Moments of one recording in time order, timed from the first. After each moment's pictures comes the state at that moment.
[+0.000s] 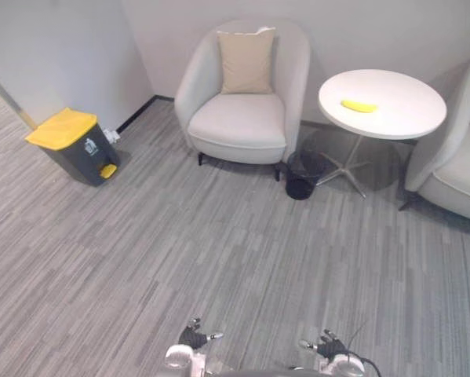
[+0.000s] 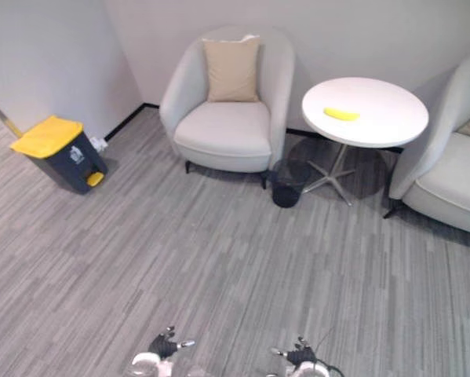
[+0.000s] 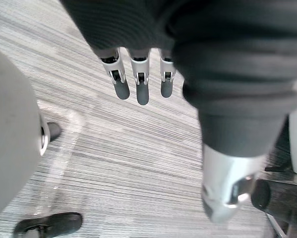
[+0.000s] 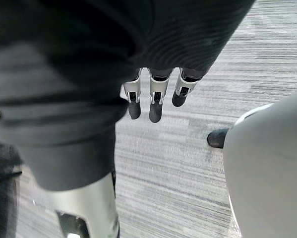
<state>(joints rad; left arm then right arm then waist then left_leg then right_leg) 0.00 0.01 0.01 1.05 0.04 -0.06 0.08 0.04 -0.07 -0.19 1.08 0.04 -0.05 -0.06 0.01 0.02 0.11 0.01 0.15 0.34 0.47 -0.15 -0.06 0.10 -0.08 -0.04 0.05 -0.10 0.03</state>
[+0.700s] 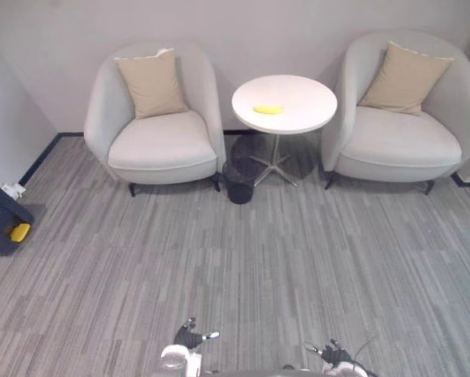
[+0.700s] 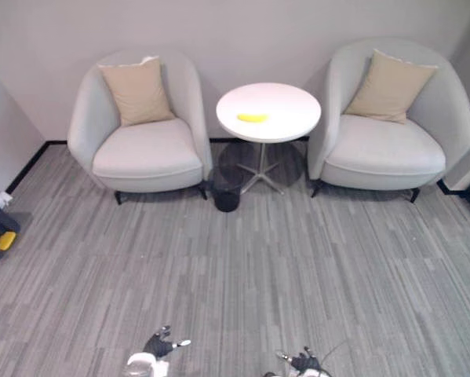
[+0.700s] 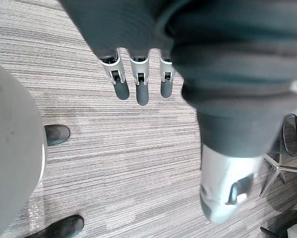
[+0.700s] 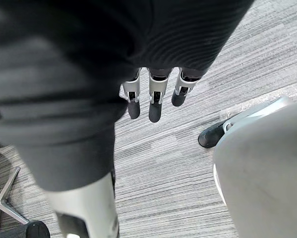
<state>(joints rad) 0.03 0.03 -0.04 1.04 0.04 -0.06 0.08 0.06 -0.07 -0.27 1.09 0.08 -0.05 -0.06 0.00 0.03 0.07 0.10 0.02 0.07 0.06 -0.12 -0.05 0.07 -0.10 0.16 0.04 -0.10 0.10</state>
